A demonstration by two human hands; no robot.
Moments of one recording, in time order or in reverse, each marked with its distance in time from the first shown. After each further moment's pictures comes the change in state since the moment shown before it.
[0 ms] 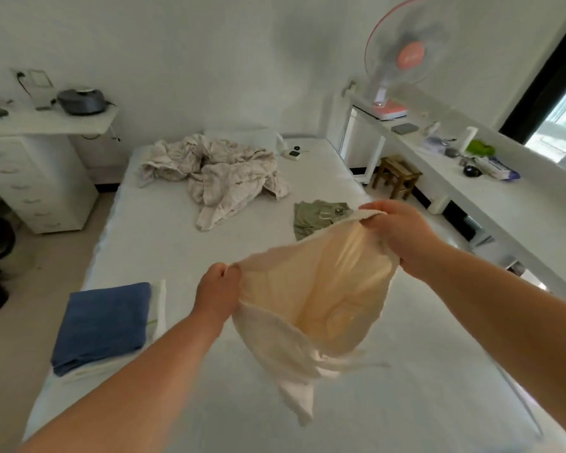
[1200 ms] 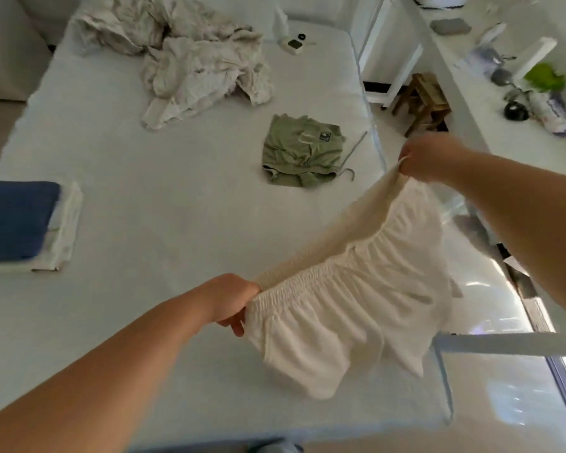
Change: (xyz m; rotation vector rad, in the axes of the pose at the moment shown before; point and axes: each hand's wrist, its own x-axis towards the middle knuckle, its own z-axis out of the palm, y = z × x) left_hand -0.003 0.003 0.251 0.390 -0.767 -0.423; right_hand 0.293 0.145 -0.163 -1.440 -0.283 -0.182
